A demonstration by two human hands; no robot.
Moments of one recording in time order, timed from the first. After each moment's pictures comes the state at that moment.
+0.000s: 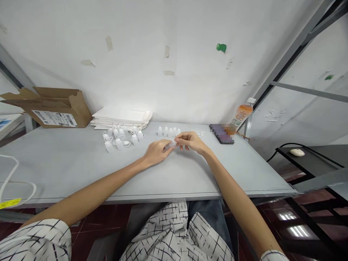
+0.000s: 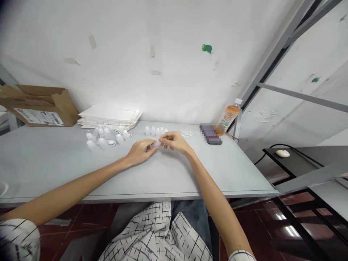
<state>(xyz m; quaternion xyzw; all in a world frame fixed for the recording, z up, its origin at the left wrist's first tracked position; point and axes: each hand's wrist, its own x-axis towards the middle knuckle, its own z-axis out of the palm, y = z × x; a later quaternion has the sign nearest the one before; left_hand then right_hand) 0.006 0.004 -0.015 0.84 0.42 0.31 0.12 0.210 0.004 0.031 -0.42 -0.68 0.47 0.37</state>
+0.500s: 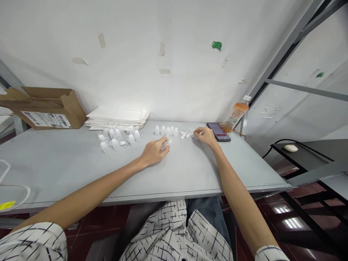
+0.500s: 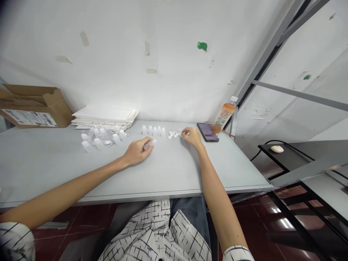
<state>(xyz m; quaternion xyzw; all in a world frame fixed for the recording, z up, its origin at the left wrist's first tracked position) 0.005 -0.001 -0.007 0.84 0.44 0.28 0.12 0.294 0.042 -0.003 -0.67 -0.67 0.07 0.31</state>
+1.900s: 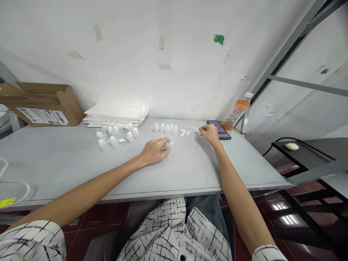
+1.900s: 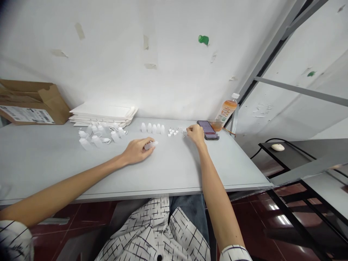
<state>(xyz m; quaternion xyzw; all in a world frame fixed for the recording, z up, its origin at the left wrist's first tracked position) 0.005 -0.004 -0.009 0.87 0.42 0.25 0.10 0.297 0.040 0.004 -0.74 -0.59 0.07 0.31</state>
